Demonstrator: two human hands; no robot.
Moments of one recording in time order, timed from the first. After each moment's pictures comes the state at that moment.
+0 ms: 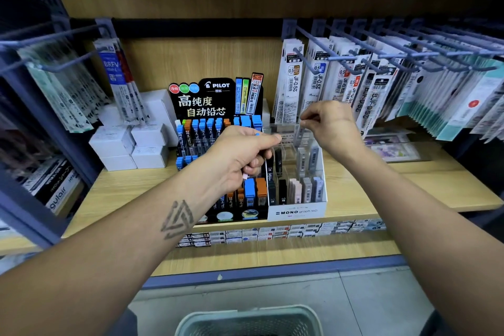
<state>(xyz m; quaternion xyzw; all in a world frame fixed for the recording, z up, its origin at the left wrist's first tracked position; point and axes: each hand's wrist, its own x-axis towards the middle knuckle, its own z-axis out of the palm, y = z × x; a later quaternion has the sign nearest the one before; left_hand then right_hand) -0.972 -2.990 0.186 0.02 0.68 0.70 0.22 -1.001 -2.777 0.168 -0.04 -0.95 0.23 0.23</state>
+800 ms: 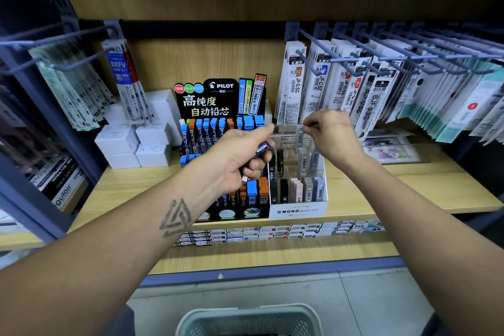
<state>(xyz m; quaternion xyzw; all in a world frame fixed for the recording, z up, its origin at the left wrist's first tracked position) -0.966 -2.997 0.190 0.00 0.65 0.71 0.26 -0.994 -2.778 0.154 -0.04 -0.96 0.18 0.22</state>
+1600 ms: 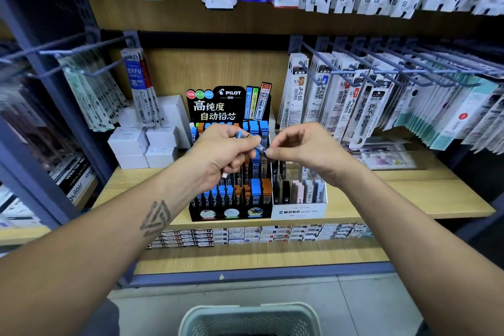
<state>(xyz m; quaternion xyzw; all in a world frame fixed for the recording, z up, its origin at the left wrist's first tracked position) -0.966 -3.039 0.195 0.07 0.70 0.69 0.17 -0.934 -2.842 0.192 0.08 -0.80 0.59 0.02</state>
